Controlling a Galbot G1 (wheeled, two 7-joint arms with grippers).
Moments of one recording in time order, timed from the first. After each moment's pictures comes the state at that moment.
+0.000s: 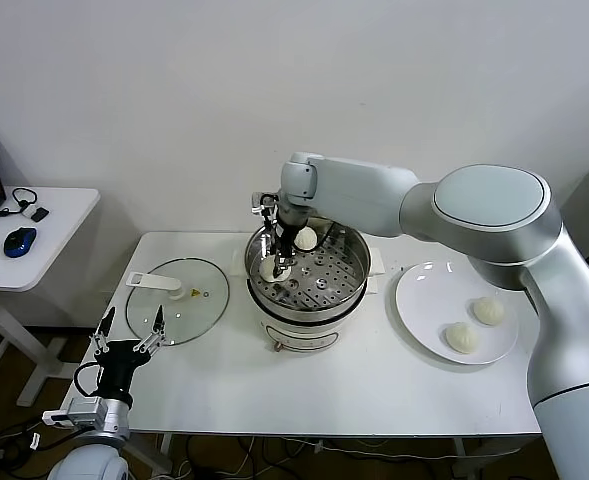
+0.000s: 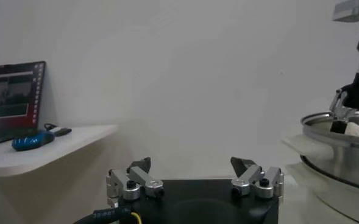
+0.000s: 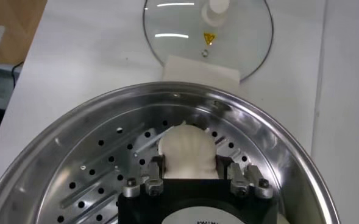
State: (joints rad) left arm 1.56 -1.38 -0.67 -2.00 -0.15 0.00 -0.04; right arm 0.55 1.52 -1.60 0.76 0.82 -0.32 -0.99
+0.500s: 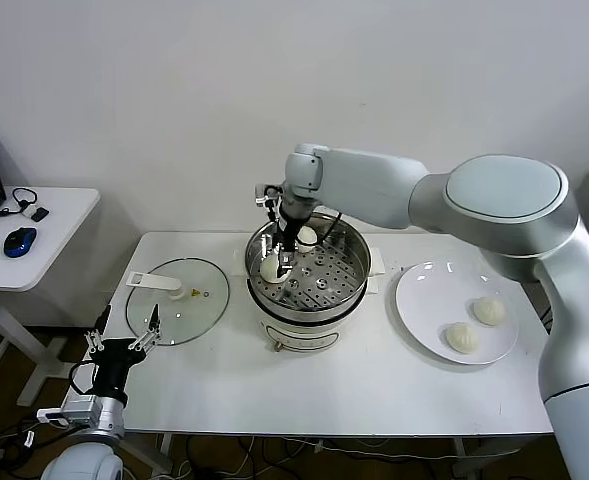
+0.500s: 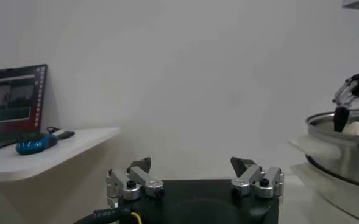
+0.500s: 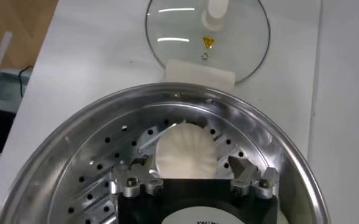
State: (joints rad) left arm 1.56 -1.36 -0.68 -2.00 -0.16 0.00 -0.04; right arm 0.64 1.46 -1.64 0.84 0.86 -0.31 -1.03
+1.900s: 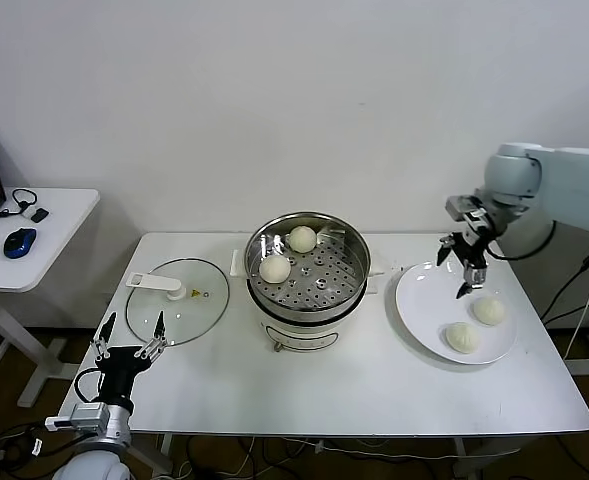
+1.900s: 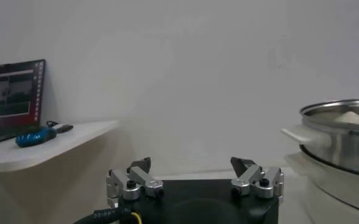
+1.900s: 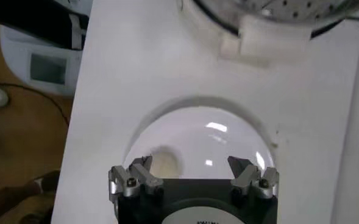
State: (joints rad) left arm 1.58 -1.40 -0.67 -2.00 -0.11 -0.01 -0.04; right arm 0.88 0.75 -1.92 1.24 0.56 -0.06 -1.09
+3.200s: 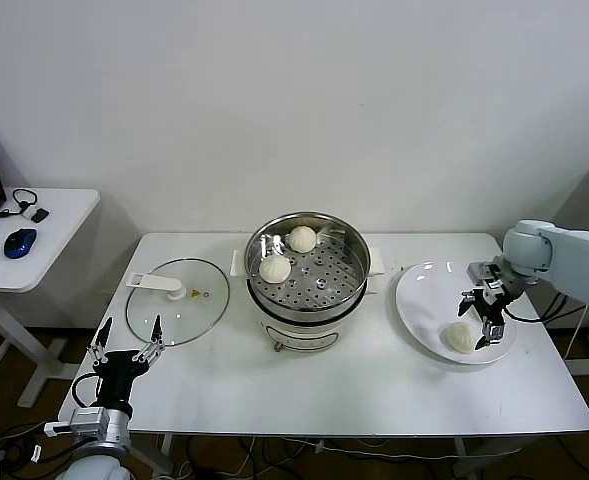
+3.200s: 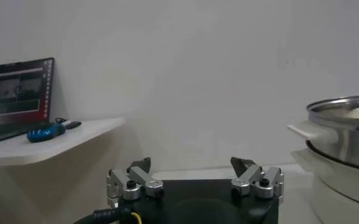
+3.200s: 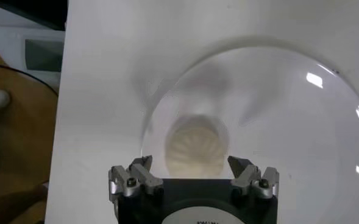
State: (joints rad) left arm 1.59 -1.43 -0.68 -2.00 -0.09 -0.01 -0.04; right arm 0.48 0.65 -1.63 1.13 0.36 -0.06 -1.02
